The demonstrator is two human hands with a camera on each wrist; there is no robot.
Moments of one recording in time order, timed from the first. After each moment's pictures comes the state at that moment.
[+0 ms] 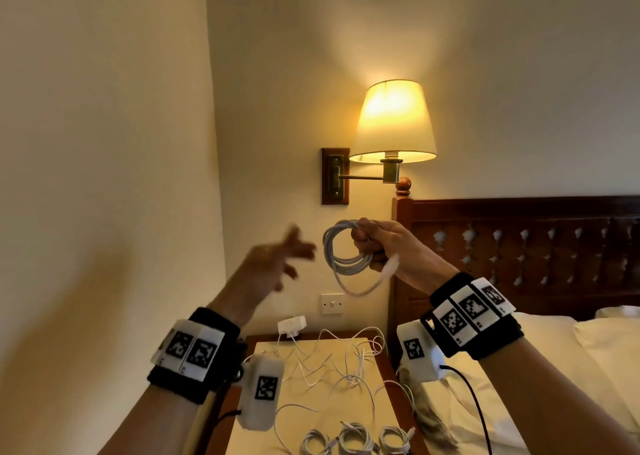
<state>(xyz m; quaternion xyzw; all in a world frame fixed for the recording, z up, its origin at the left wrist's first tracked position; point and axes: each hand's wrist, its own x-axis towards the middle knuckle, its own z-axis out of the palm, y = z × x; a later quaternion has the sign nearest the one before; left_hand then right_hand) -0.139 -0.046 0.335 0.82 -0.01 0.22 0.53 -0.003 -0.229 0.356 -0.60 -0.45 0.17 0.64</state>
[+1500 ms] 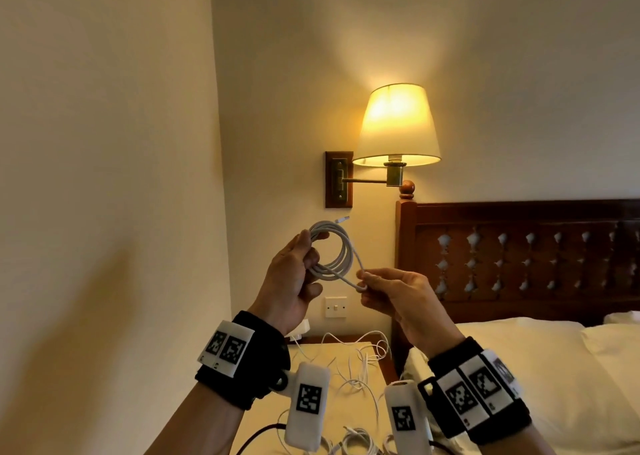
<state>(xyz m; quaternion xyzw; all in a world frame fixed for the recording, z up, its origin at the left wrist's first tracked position) -0.116 -0.081 0.332 0.54 0.01 0.24 0.81 -0.045 -0.236 0.304 -0.57 -0.22 0.12 0.78</state>
